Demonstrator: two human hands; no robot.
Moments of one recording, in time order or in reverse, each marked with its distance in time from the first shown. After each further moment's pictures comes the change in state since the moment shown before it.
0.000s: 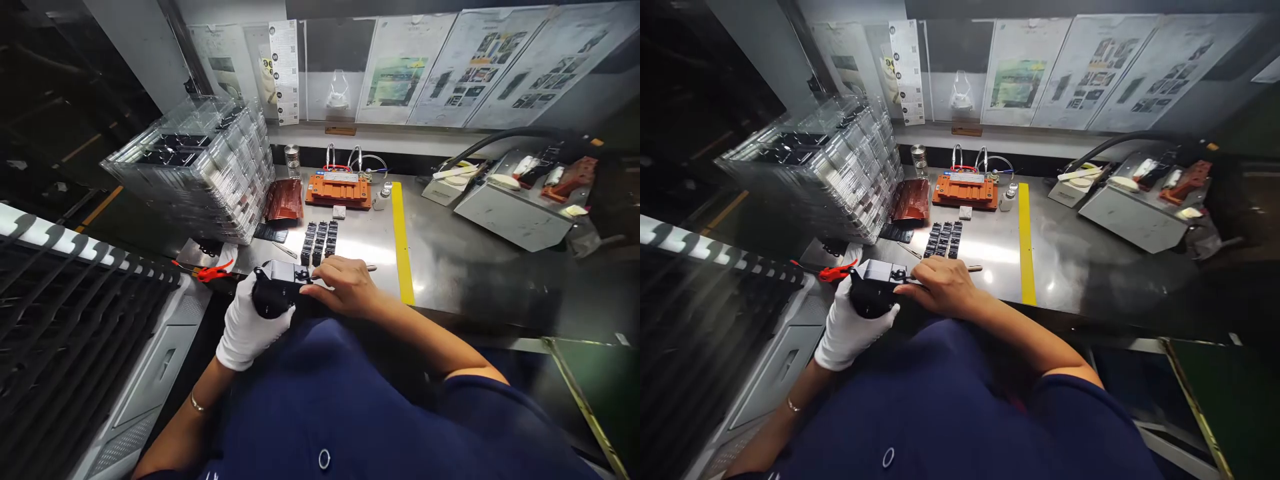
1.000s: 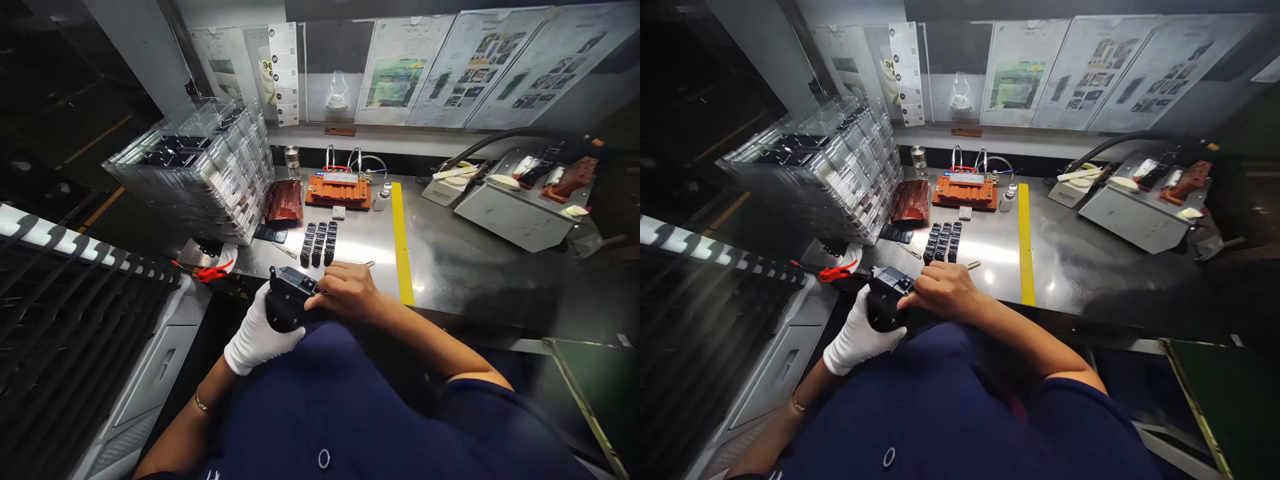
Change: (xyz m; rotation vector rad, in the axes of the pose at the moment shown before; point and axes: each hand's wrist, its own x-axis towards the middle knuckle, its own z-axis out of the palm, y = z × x) left_hand -0.005 0.010 -0.005 -0.451 -0.401 -0.122; right_hand -0.007 0.004 -0.002 -0.027 0.088 -0.171
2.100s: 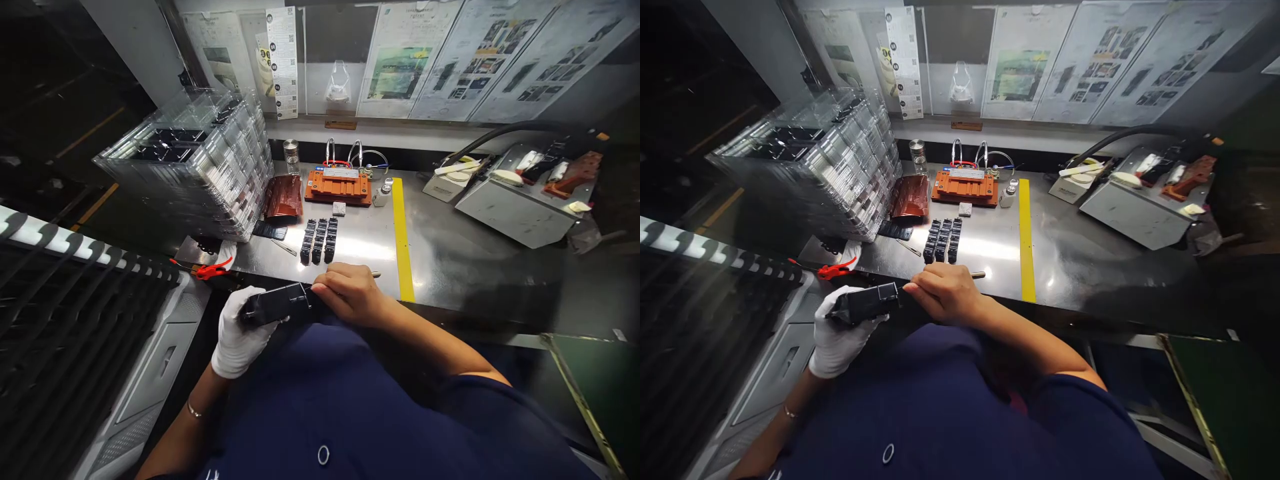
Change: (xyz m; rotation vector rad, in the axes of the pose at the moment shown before) left_hand -0.008 -0.026 -0.015 0.021 0.330 0.123; right_hand 0.002 -0.010 -0.008 0.250 -0.082 0.209
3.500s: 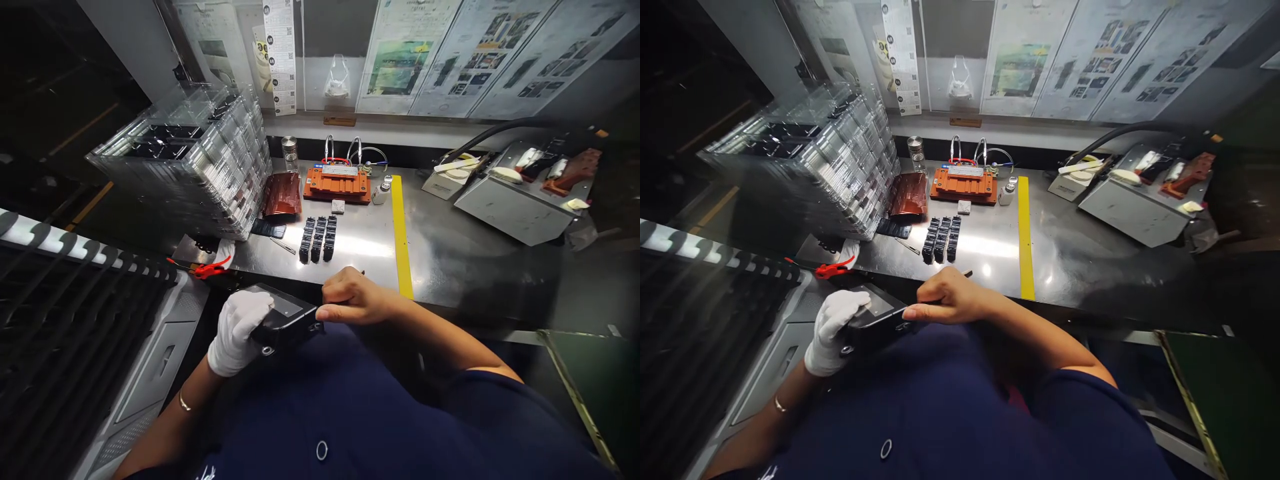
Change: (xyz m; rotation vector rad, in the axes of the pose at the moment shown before) left_hand 0.024 0.005 -0.017 0.103 -0.119 0.586; right_hand 0.003 0.014 -0.008 0.562 -0.401 -0.008
